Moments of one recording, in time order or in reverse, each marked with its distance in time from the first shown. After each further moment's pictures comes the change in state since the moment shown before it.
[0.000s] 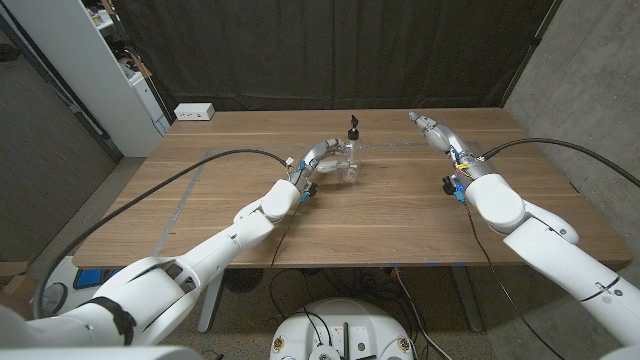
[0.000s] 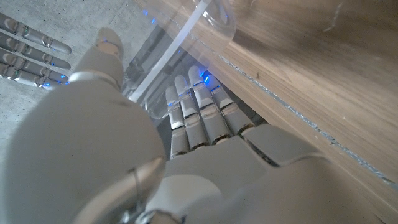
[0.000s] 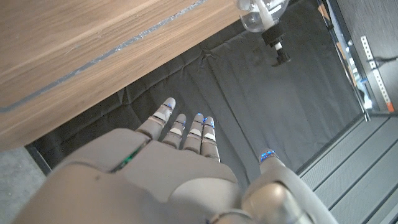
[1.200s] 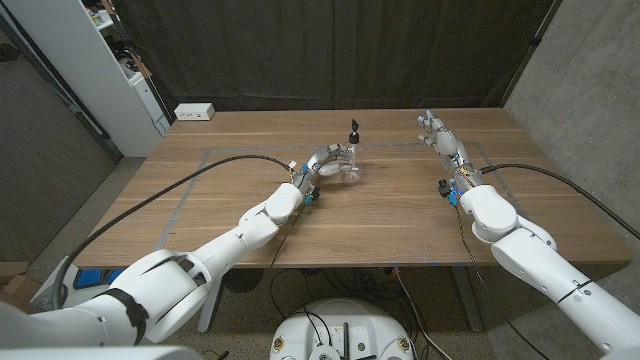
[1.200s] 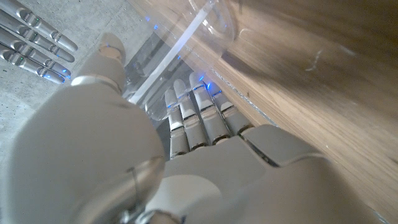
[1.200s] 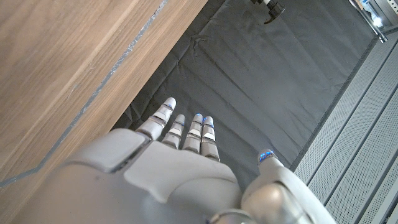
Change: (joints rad) left arm -0.030 -0.041 0.026 0.103 -0.046 -0.010 -0.031; left_hand -0.023 0.023 0.012 -0.011 -0.003 -0.005 -0.028 -0.079 -0.006 -0.026 -0.030 -0.034 -0.046 -0.060 0.007 -0.052 -0.062 -0.069 0.005 -0.049 -0.009; right arm 0.050 0.065 -0.058 0.204 0.235 0.257 -0.065; right_hand 0.000 0.000 -0.003 -0.003 0.000 0.002 0.016 0.000 -0.005 0.000 0.018 0.008 0.000 0.000 0.000 0.000 0.000 0.007 -0.007 0.000 0.000
